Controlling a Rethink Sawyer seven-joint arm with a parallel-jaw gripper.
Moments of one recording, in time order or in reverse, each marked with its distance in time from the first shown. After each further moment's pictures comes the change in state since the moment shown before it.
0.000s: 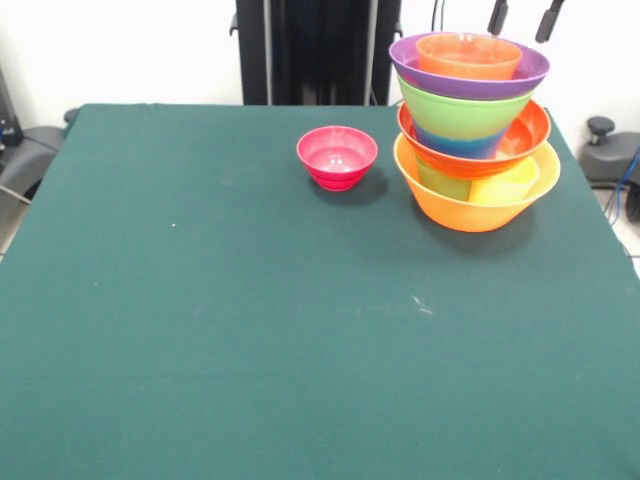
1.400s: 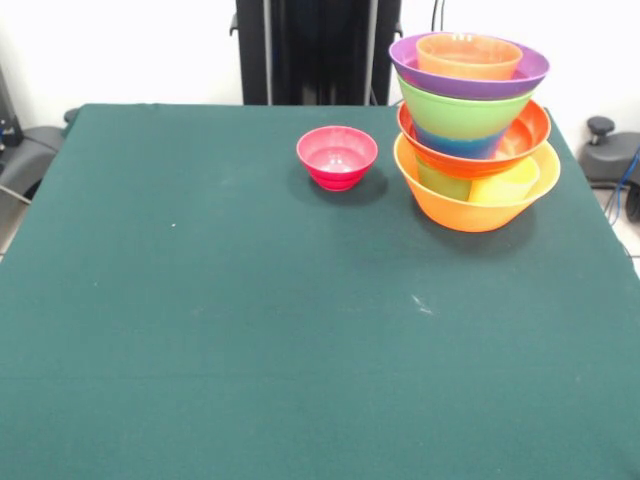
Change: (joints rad) arm -0.259 -0.127 0.050 -0.098 0.004 0.180 0.000
